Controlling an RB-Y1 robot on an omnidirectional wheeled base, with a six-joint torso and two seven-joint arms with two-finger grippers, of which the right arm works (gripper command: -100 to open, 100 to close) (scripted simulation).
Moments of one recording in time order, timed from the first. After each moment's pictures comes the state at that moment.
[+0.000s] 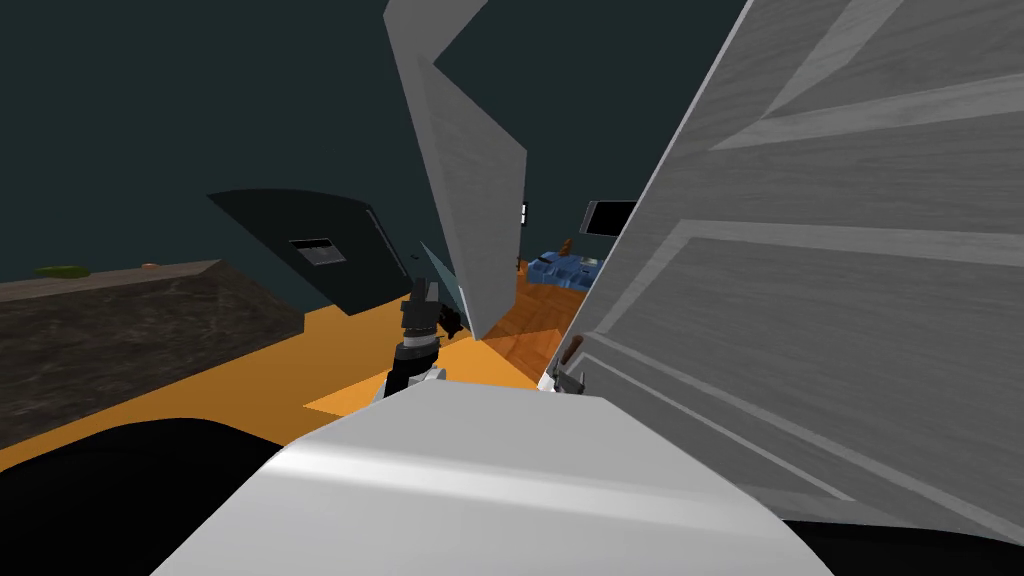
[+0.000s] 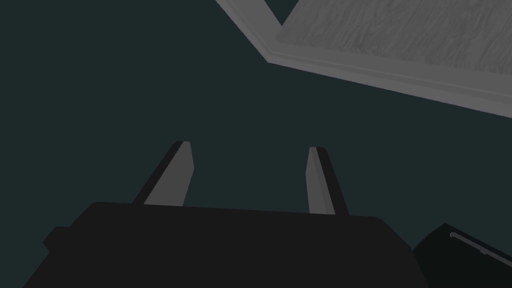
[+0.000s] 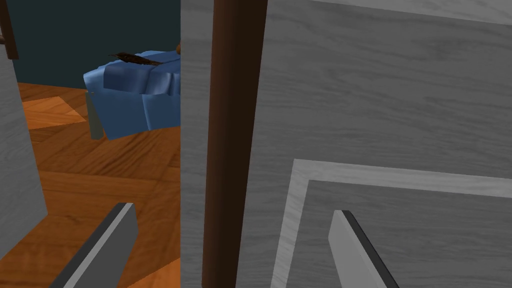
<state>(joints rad) 0.35 -0.03 0.40 -1.10 -0.89 -1.12 -0.89</state>
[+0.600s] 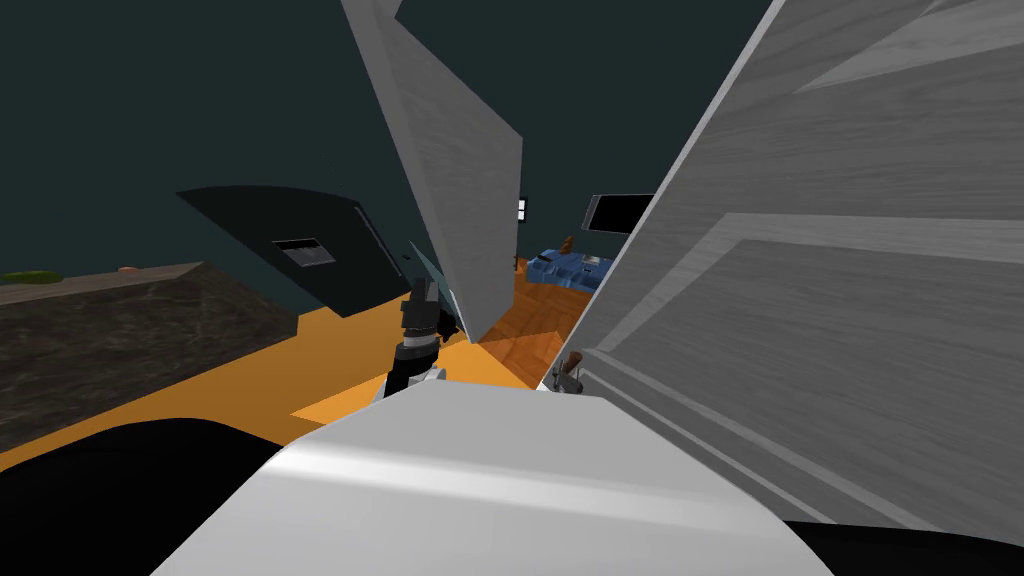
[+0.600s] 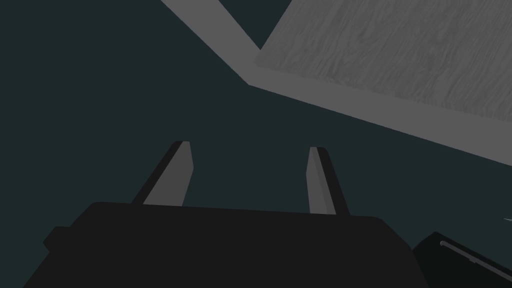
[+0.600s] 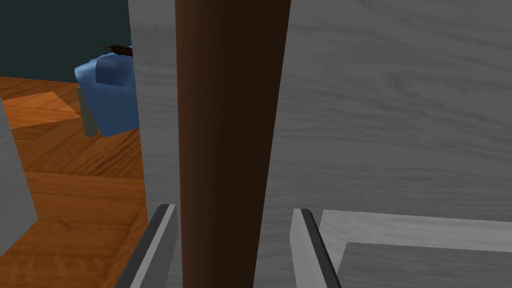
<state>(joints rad) 0.34 -0.02 0.39 -1.09 -0.89 -1.11 -0.90</state>
